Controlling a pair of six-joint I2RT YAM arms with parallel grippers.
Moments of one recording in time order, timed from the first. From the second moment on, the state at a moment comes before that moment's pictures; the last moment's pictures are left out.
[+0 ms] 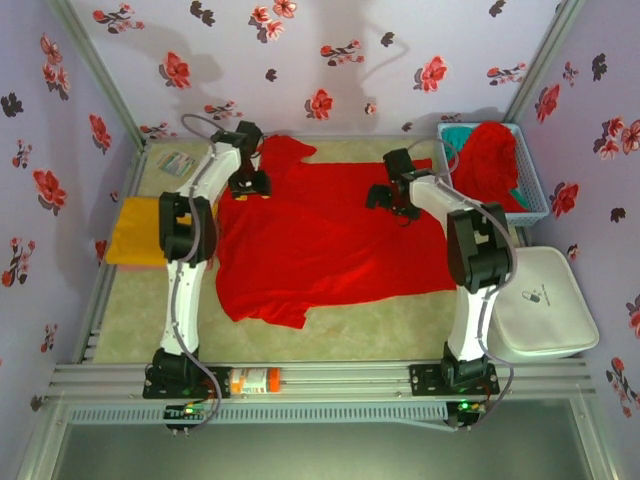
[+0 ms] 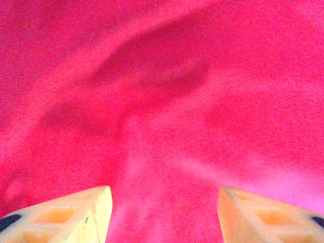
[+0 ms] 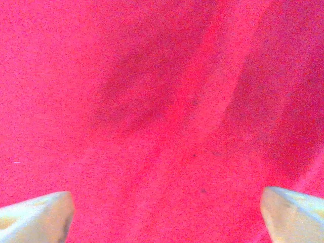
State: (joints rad) left arm -0.28 2.34 2.15 -1.17 0.01 -0.28; right arm 0.29 1.97 1.44 -0.60 0.05 0.48
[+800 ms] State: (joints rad) left arm -0.38 1.01 0.76 -1.04 0.08 -0.65; right arm 0.36 1.20 0.78 -0.74 0.08 0.67
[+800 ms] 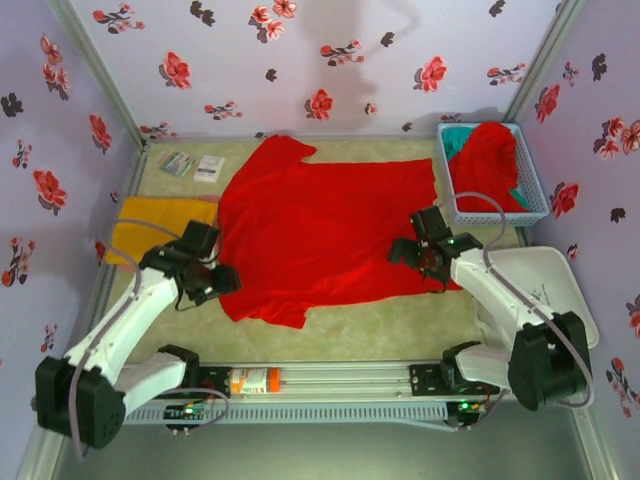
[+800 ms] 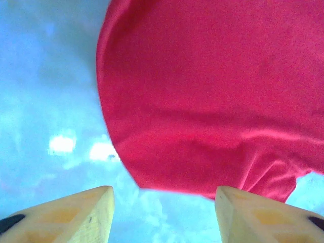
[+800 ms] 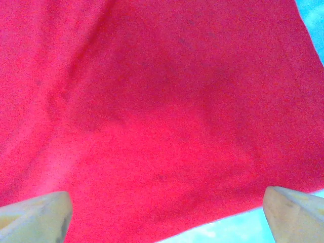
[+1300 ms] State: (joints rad) left arm -0.52 0.84 0.41 -0.86 0.09 -1.02; right arm 0.36 1.11 0.66 -0.80 0.15 0.78
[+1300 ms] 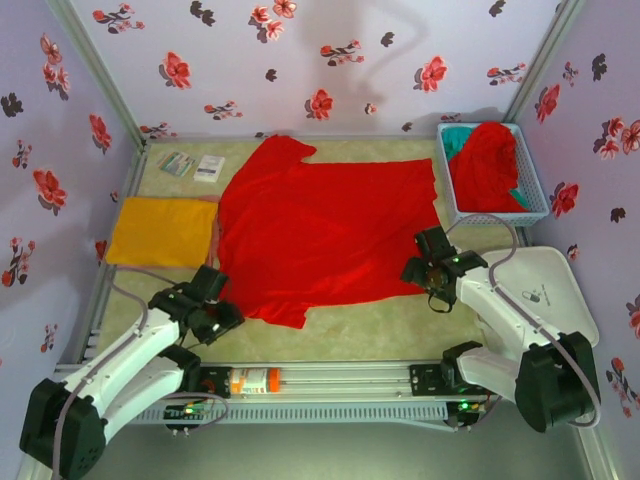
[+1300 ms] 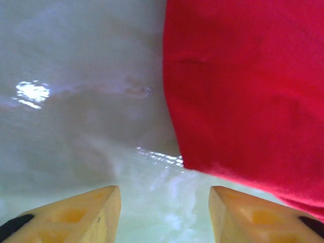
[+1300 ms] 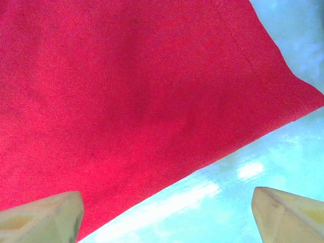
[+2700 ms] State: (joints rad) left arm -0.55 1.56 1.11 -0.75 0.06 -0.69; right arm 0.34 1.18 0.69 -0.74 0.13 0.76
